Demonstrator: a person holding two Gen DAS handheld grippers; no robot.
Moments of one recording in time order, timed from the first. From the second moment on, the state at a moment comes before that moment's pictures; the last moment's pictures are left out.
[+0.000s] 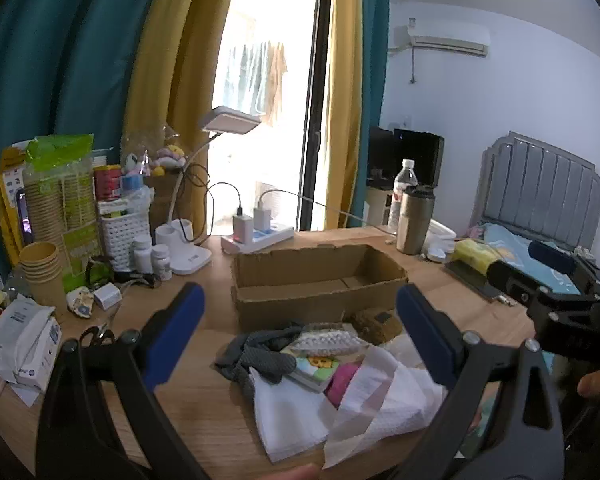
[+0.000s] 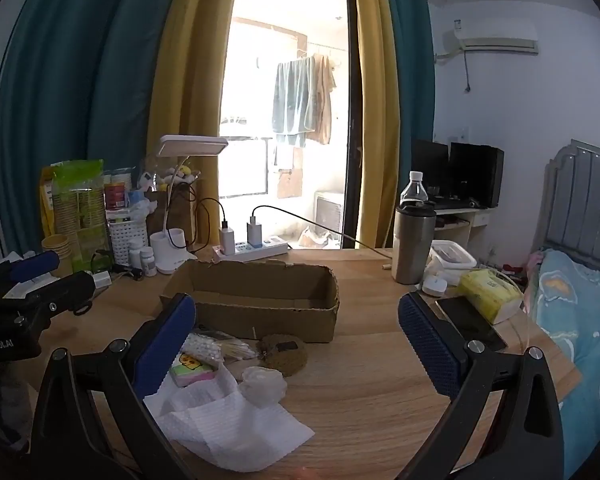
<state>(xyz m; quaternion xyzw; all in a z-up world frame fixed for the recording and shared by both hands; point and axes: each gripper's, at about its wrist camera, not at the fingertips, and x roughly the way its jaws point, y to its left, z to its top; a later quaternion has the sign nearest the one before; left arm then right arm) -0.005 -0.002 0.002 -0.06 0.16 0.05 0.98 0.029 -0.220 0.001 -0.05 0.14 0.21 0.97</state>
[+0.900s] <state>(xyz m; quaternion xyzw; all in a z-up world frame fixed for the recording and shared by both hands) -0.004 -0.005 -0.001 -0.06 0.16 0.04 0.98 0.030 -0.220 0.001 -0.05 0.14 0.21 0.97</state>
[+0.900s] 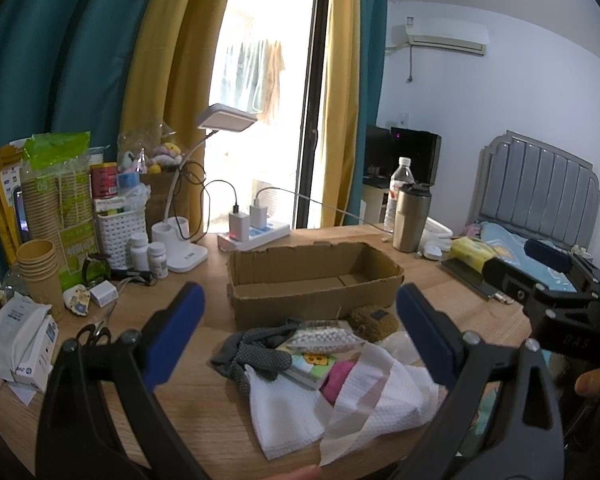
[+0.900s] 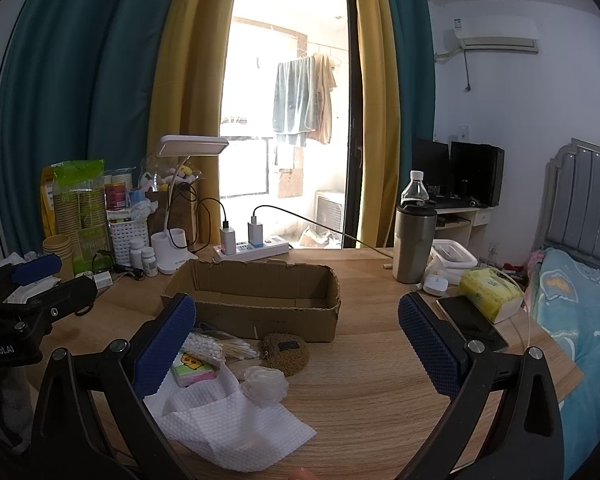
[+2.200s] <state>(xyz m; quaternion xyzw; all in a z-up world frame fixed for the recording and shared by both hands) -0.004 -0.004 -0.001 -0.06 0.16 0.04 0.98 0.028 -0.217 0.000 -0.05 0.14 0.21 0.97</state>
